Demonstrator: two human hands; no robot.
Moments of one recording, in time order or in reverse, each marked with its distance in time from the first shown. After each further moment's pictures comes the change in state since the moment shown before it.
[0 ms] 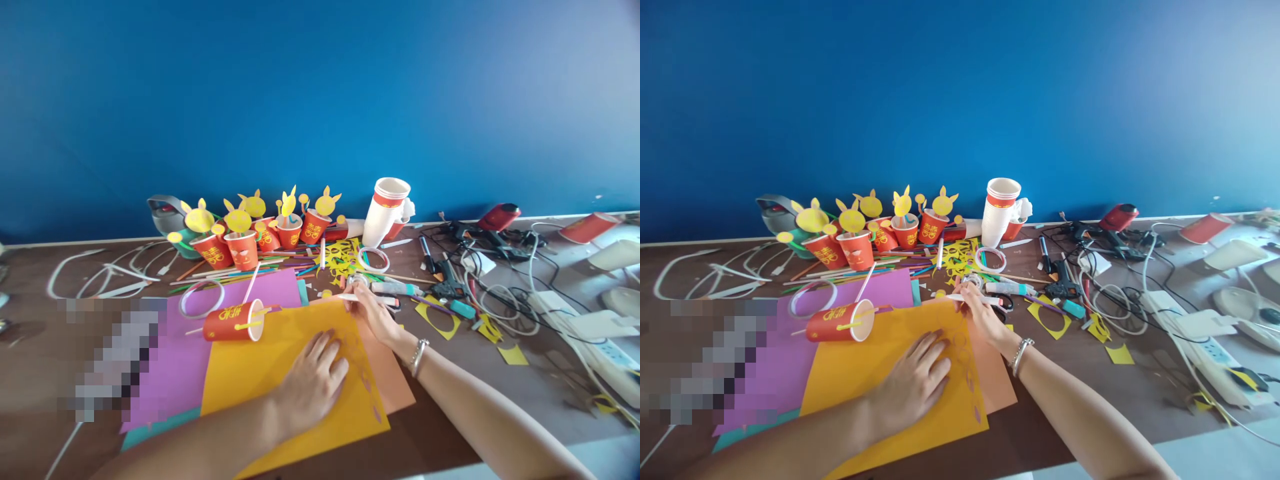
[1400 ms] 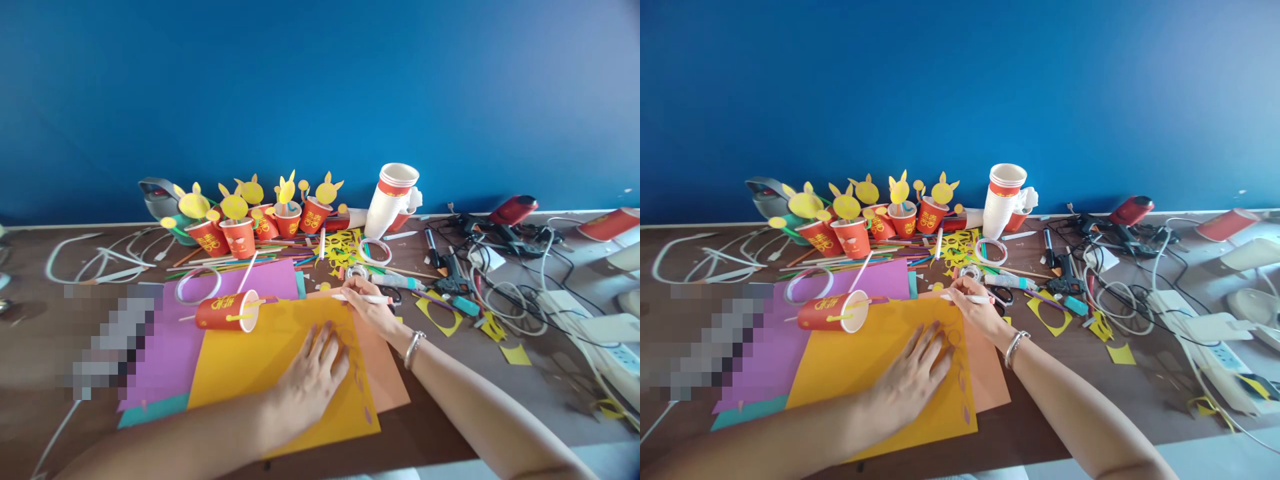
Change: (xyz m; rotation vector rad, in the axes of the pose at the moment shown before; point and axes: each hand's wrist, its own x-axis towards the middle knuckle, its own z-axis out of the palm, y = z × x) left_hand -0.004 0.015 0.002 0.212 -0.162 0.041; right_hand 0.002 -0.009 -0.001 -0.181 -0.002 0.022
